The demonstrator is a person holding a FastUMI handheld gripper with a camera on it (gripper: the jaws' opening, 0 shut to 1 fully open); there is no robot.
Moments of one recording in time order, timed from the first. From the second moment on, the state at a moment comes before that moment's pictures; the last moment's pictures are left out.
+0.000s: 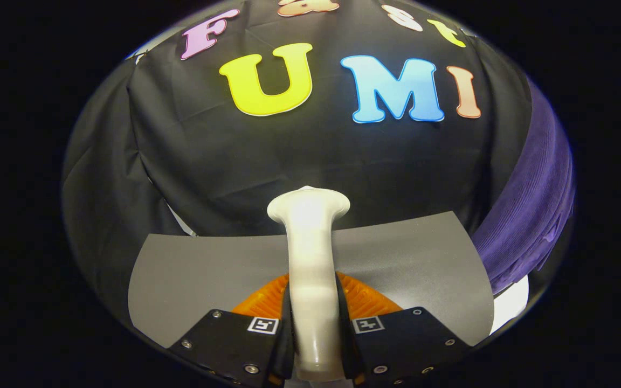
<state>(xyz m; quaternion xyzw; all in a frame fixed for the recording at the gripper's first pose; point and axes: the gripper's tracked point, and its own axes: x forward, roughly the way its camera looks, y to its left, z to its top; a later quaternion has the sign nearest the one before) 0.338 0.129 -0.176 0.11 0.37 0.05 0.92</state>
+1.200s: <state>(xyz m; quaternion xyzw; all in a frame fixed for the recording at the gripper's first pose) 0.074 0.003 -0.076 0.08 0.17 0.12 0.97</state>
